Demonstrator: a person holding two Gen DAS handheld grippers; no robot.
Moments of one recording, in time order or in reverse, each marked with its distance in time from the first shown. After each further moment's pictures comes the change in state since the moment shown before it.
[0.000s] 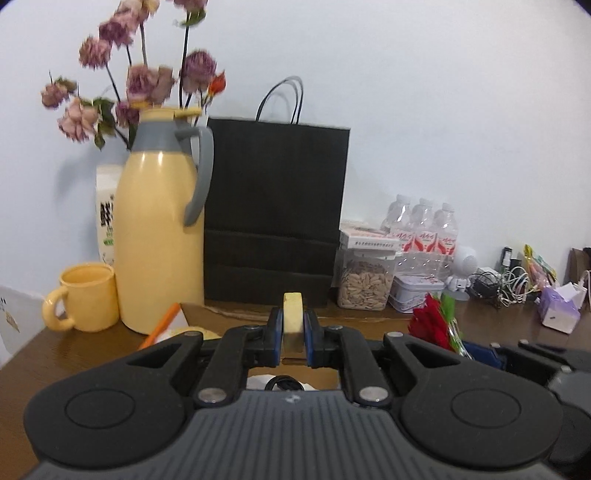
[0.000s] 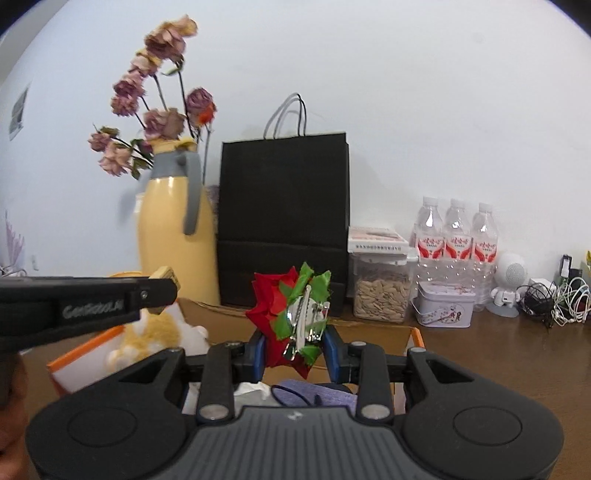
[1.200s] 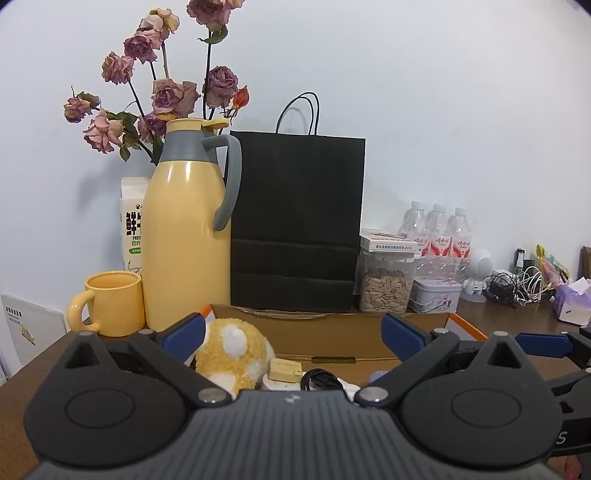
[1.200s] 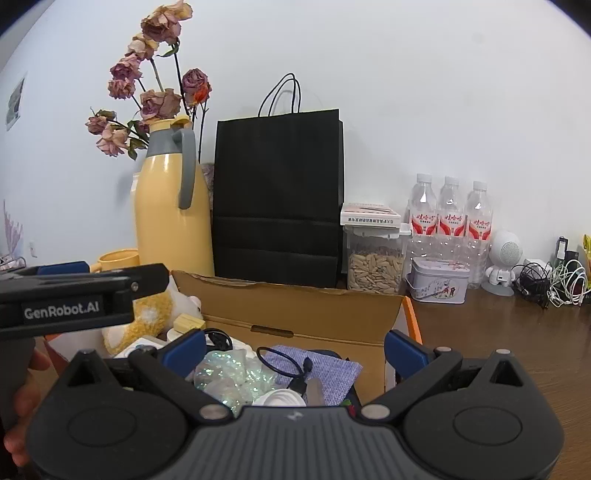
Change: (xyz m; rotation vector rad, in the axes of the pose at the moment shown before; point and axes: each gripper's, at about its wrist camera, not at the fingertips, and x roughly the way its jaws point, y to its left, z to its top) left arm -0.024 0.015 -0.023 0.035 -0.090 0.047; right arm -0.012 -0.008 -0.018 0.001 0.044 0.001
